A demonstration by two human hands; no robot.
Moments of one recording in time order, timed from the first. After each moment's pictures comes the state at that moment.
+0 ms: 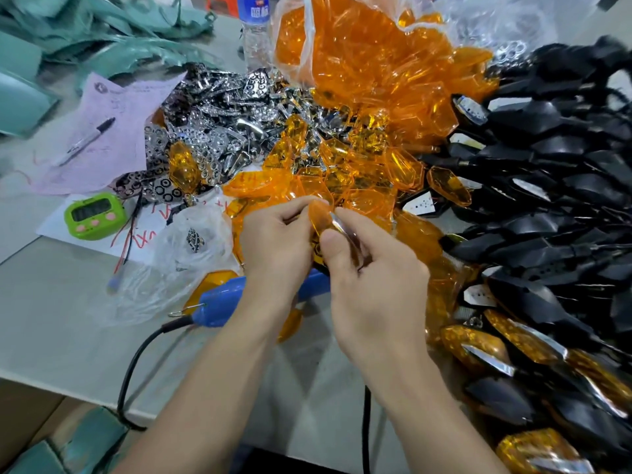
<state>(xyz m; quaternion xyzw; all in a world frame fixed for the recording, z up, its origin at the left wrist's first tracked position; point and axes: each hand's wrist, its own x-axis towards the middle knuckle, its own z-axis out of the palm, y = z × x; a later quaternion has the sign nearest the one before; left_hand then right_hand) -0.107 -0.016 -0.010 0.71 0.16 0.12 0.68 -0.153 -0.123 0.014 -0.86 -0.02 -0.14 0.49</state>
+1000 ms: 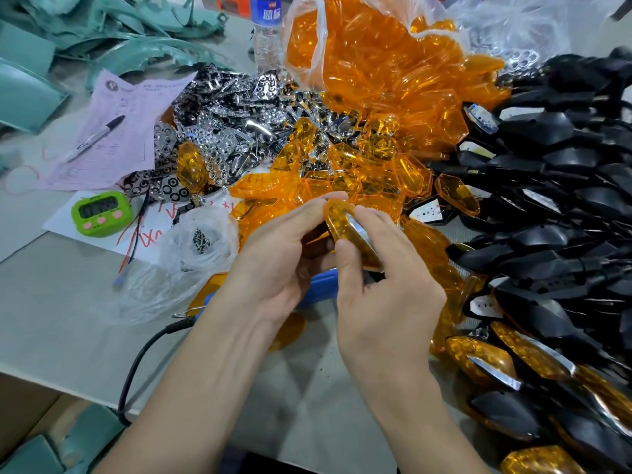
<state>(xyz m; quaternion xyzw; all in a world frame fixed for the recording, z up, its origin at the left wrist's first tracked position) -0.113 -0.004 0.009 0.47 0.14 -0.08 0.87 -0.155 -0.115 0.003 -0.85 -0.03 -0.29 0.43</state>
